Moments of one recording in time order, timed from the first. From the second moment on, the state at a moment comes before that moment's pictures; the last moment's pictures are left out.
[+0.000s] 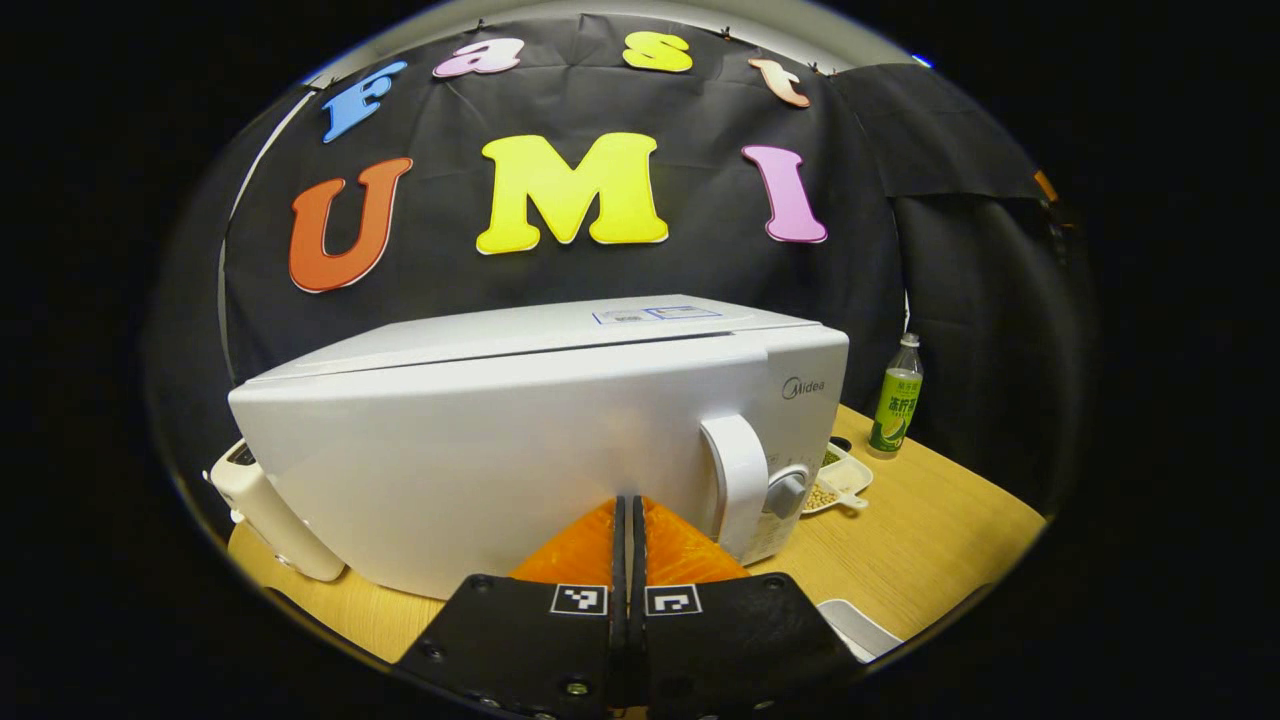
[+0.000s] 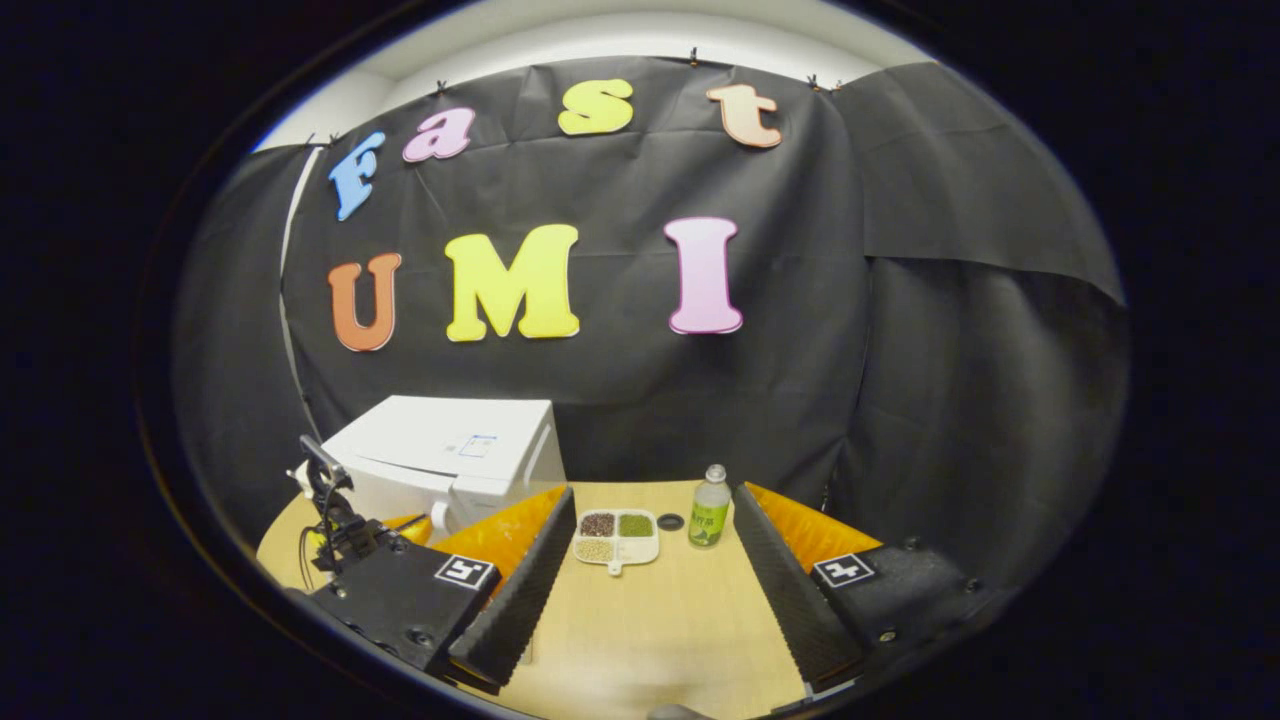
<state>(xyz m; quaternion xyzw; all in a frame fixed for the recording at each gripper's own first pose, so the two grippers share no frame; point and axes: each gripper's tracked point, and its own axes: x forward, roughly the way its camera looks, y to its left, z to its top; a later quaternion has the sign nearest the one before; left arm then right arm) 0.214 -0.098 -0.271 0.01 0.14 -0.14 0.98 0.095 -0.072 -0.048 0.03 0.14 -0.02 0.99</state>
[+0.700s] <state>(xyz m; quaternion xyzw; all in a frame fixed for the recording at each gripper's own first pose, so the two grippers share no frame) 0.214 -0.111 -0.273 0.00 0.16 -0.12 0.98 0.102 -0.051 -0.047 0.04 0.13 0.01 0.99</state>
